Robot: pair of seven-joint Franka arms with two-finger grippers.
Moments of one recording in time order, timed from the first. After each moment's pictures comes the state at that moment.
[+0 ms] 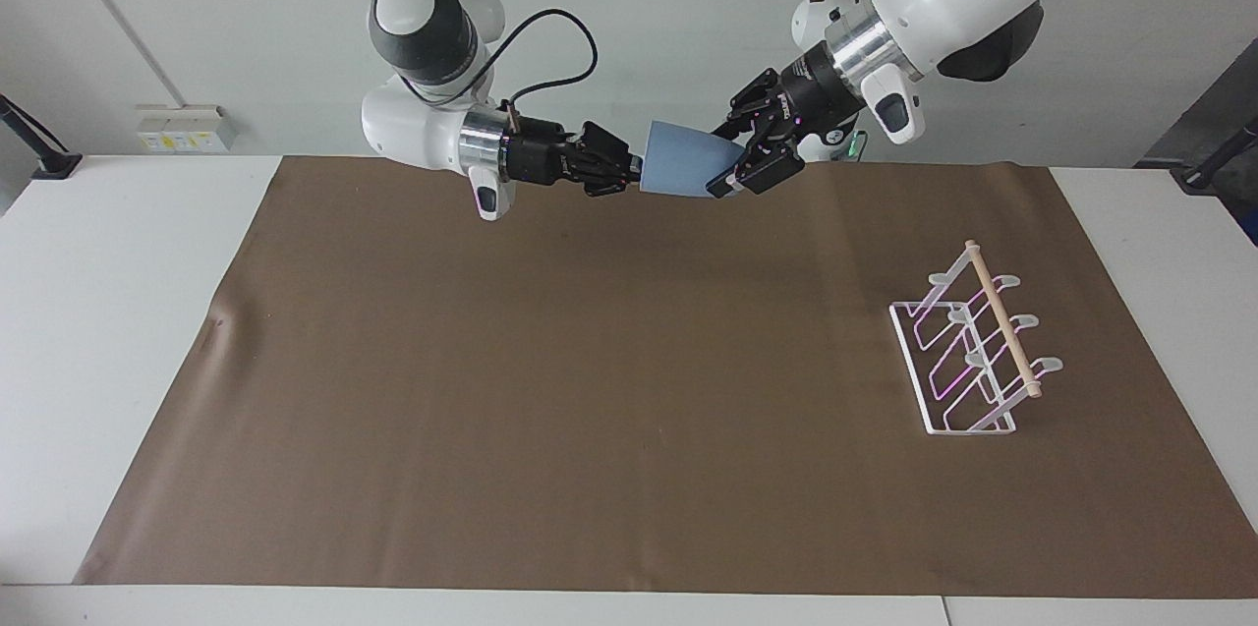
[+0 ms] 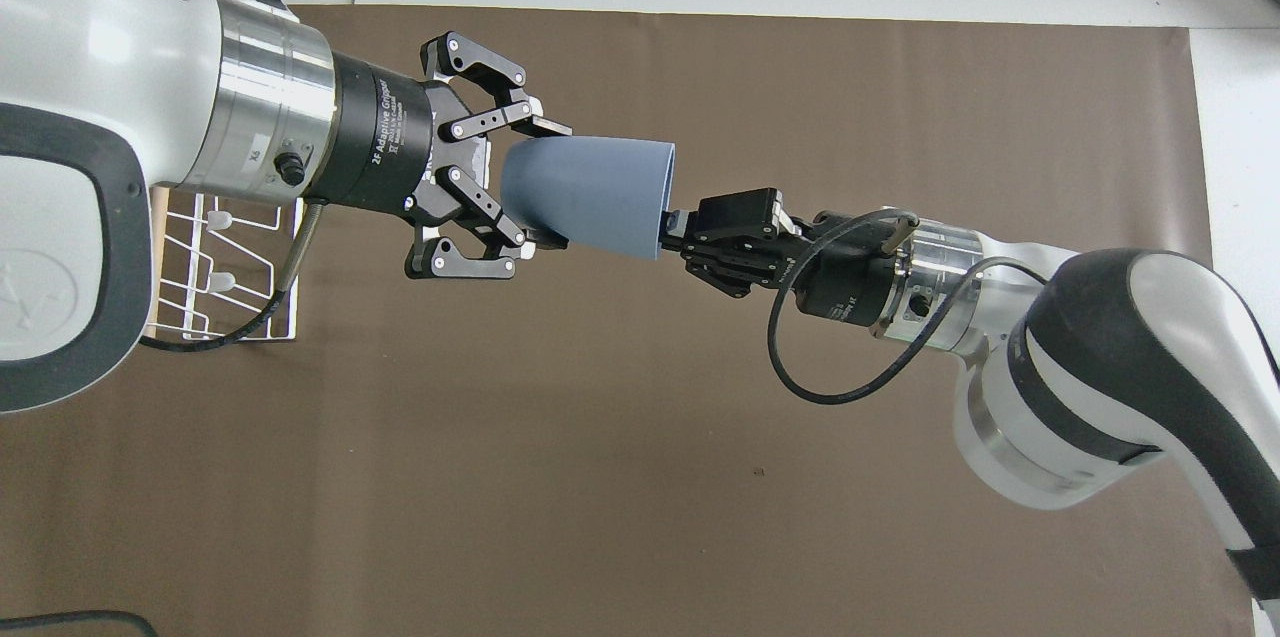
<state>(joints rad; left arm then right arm) -0.26 0.13 -0.15 -1.42 -0.68 1.81 -1.77 0.20 -0.03 0.11 -2.08 1.81 2.06 -0.27</state>
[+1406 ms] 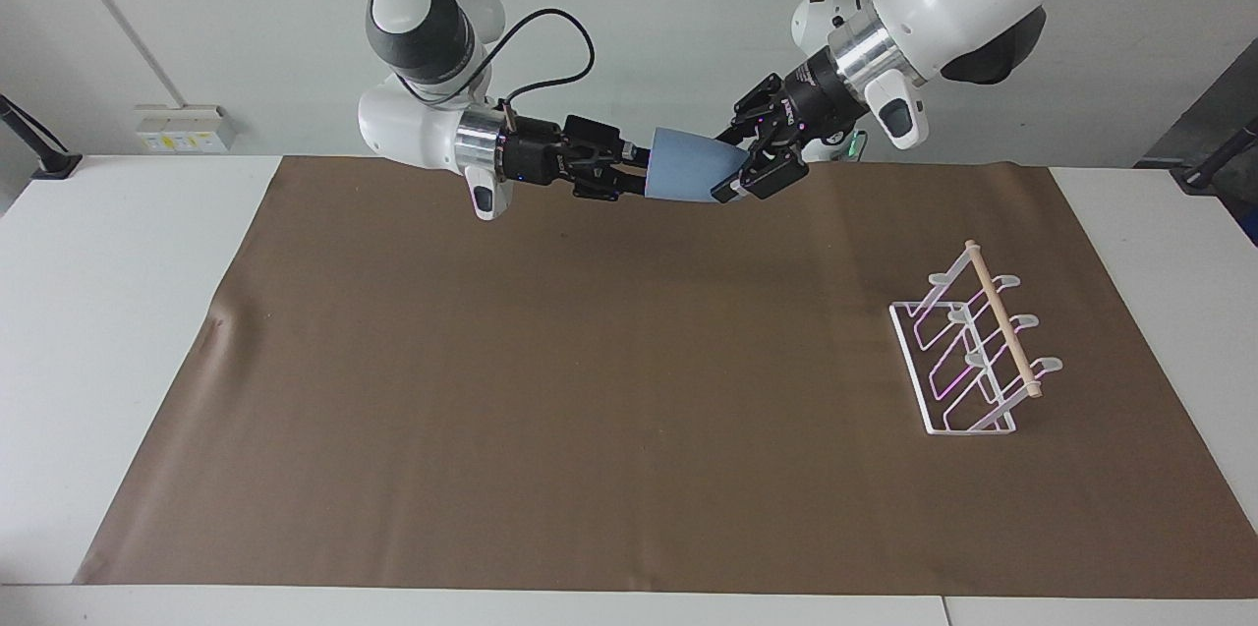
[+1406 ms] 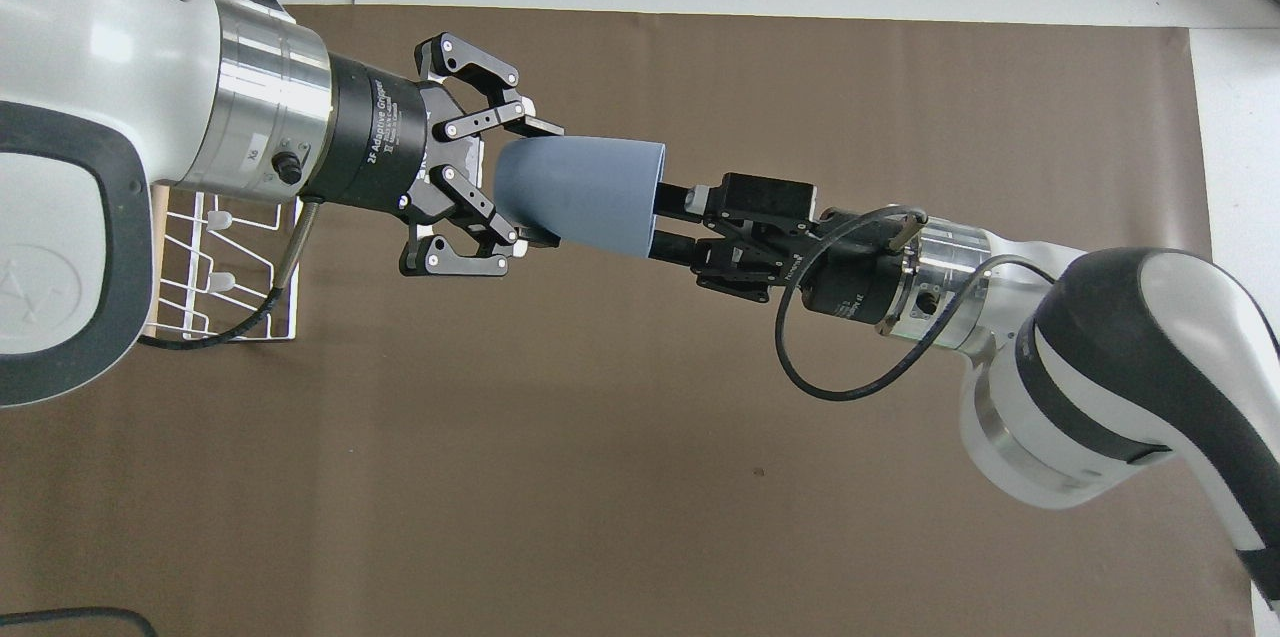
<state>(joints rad) -0.26 0.13 -0.14 -1.44 -0.67 1.81 -1.75 0.19 -0.04 0.12 -2.08 1.81 2.06 -0.27</state>
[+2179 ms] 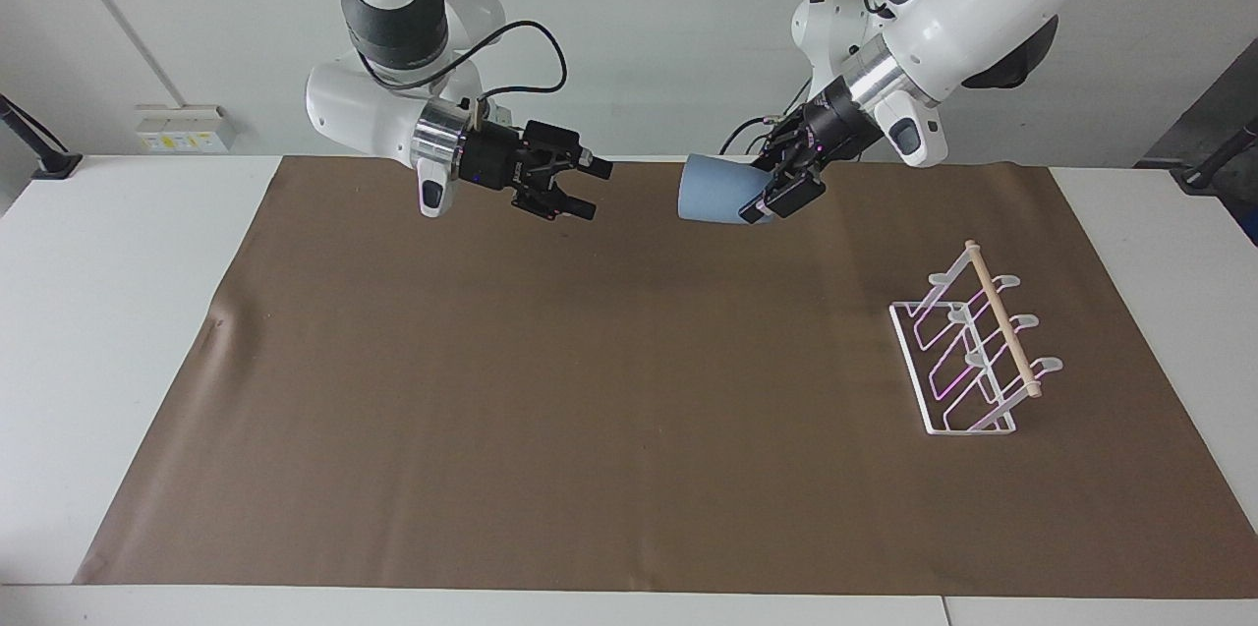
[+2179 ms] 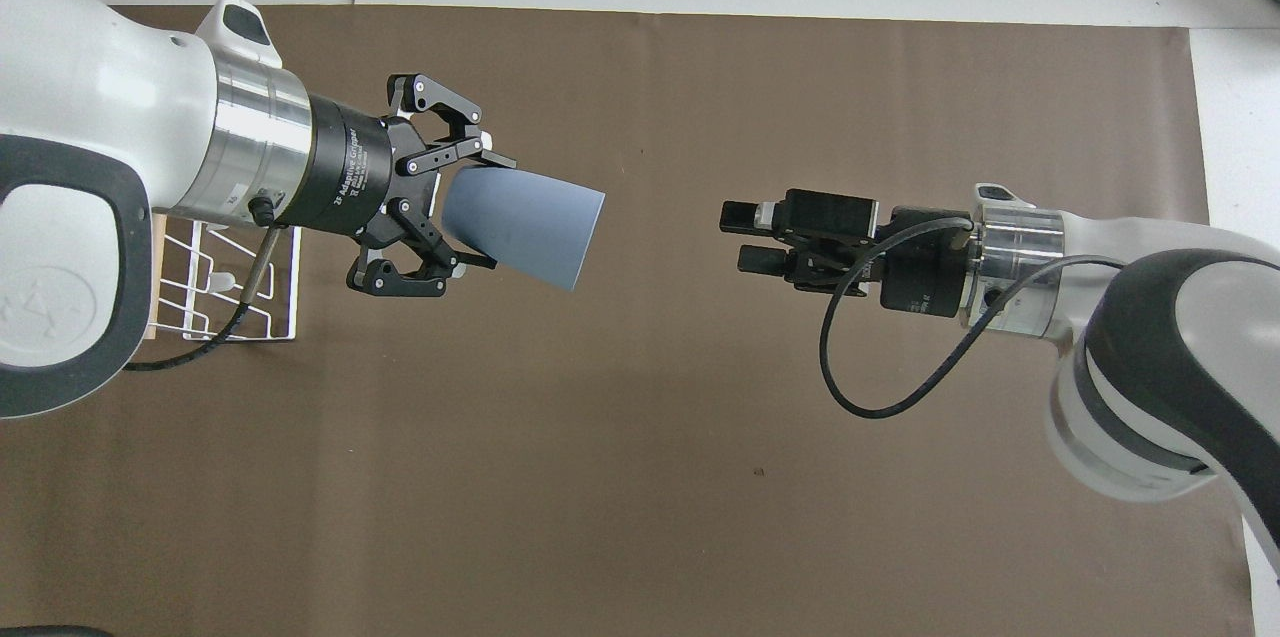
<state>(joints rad) -0.24 0.08 -0.12 -1.57 -0.54 1.81 -1.49 0.09 -0.08 0.11 -2.07 1.34 2.06 -0.21</state>
